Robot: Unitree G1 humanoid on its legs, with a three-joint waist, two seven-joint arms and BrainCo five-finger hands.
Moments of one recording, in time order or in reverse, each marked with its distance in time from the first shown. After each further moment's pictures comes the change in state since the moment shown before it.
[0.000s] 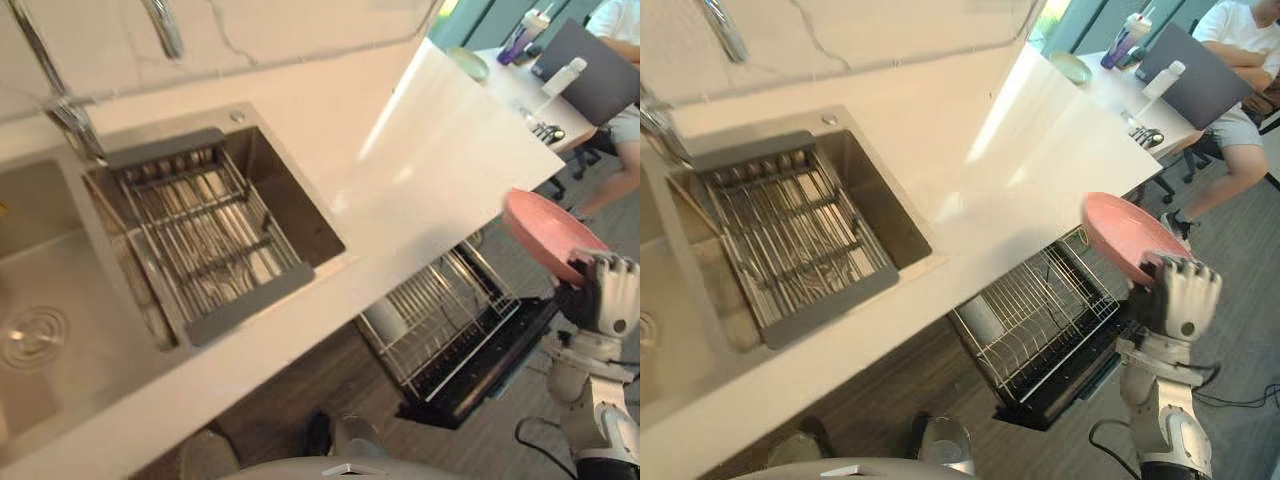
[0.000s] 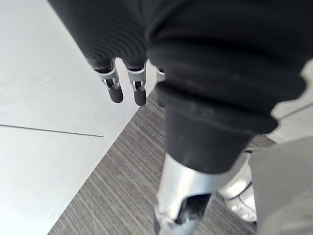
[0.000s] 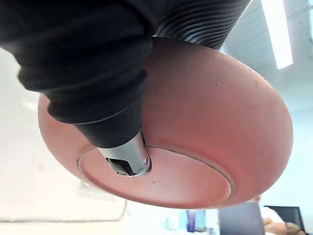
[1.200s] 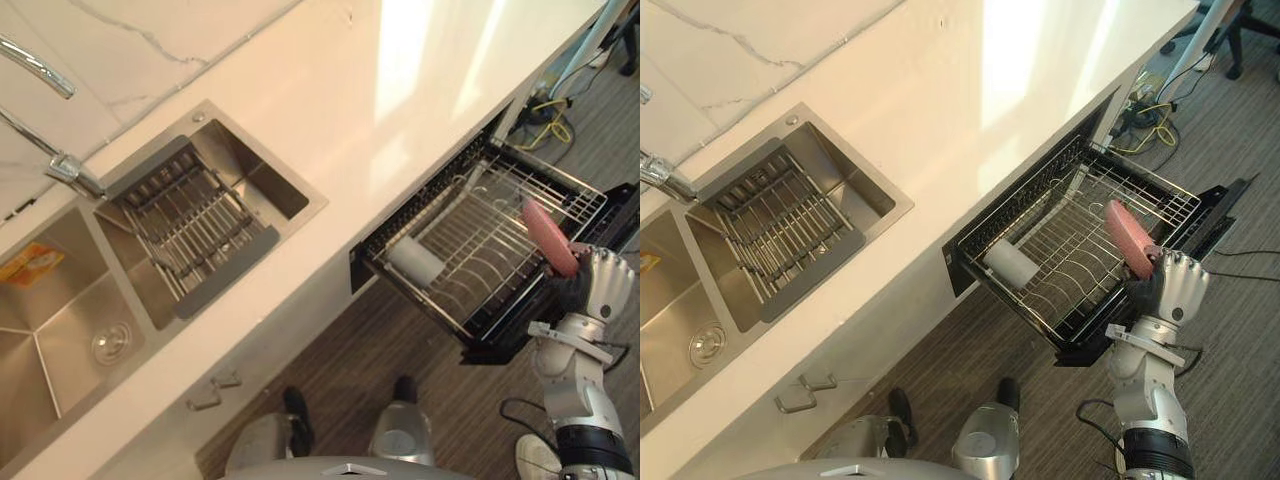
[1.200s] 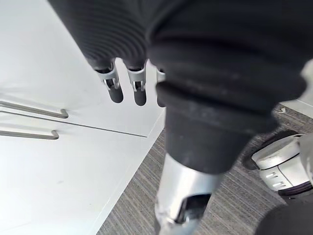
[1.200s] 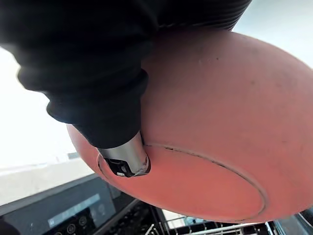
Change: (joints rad) left arm 0.071 -0.170 -0.159 0.006 -0.044 0.023 -0.110; right arm -0.134 -0.009 0.057 0.123 0.118 0.077 0.145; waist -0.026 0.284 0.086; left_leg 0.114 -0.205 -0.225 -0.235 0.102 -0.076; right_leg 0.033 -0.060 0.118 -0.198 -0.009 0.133
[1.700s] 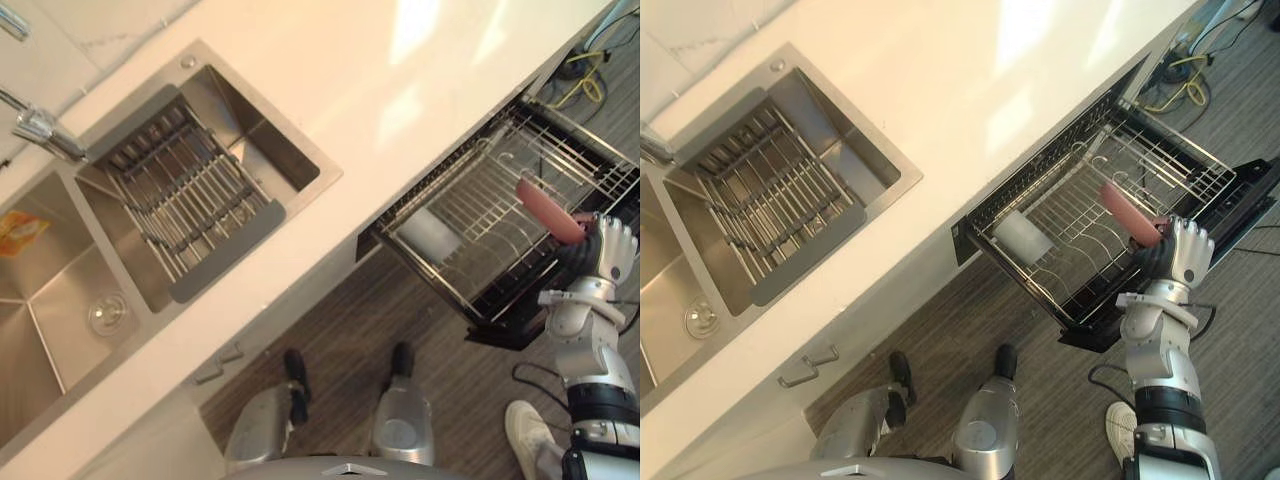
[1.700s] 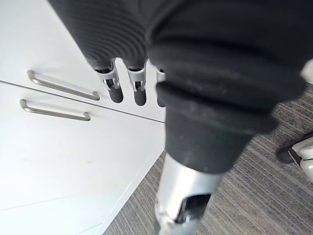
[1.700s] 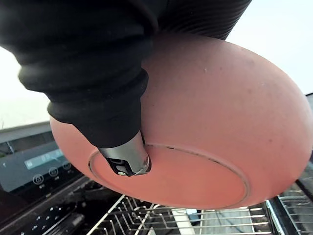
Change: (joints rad) left arm -0.003 -0.002 -0.001 -0.044 -0.059 -0.001 0.024; right arm -0.210 -0.125 0.055 0.155 0.114 0.062 0.176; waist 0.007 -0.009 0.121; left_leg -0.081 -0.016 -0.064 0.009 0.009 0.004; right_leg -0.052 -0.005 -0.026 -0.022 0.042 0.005
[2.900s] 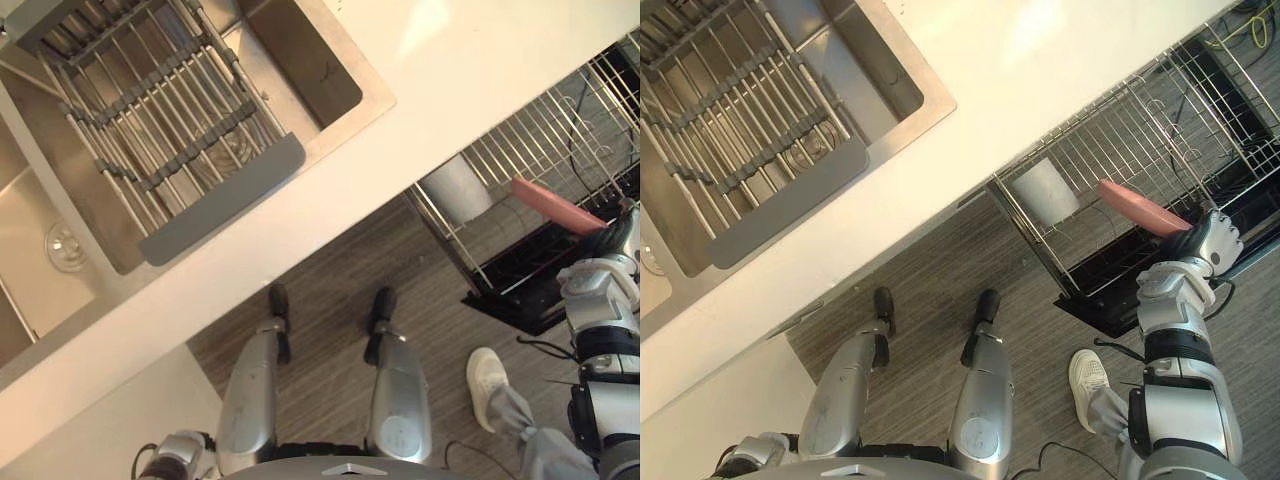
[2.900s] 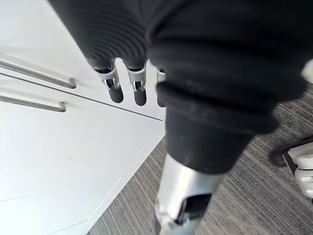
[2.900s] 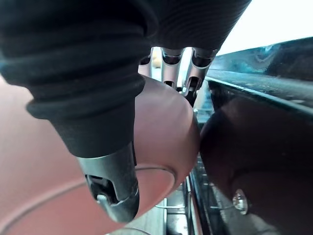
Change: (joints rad) left arm -0.210 0.080 0.011 0.052 -0.116 -0.089 0.068; right arm -0.298 -0.103 0.123 0.420 0.301 0.184 -0.016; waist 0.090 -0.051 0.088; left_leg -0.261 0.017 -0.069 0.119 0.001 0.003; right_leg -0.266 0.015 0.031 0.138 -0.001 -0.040
